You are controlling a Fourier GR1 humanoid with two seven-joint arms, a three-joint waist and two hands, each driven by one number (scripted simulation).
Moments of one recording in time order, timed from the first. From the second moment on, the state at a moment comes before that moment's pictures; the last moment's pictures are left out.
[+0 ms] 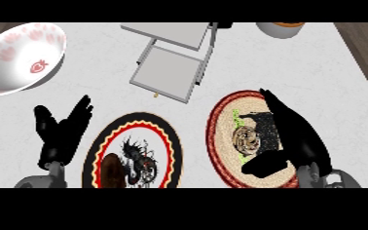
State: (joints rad) left arm -0.03 0.25 -0.01 -1.38 0.21 0.07 0.26; right arm -0.21 -0.38 0.43 -1.91 0.44 0.11 1.06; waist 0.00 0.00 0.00
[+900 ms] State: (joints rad) left arm -0.04 0.23 0.03 -1.38 0.18 0.04 0.28; right arm -0.15 -0.24 0.44 -1.73 0.69 0.10 1.00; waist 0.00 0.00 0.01
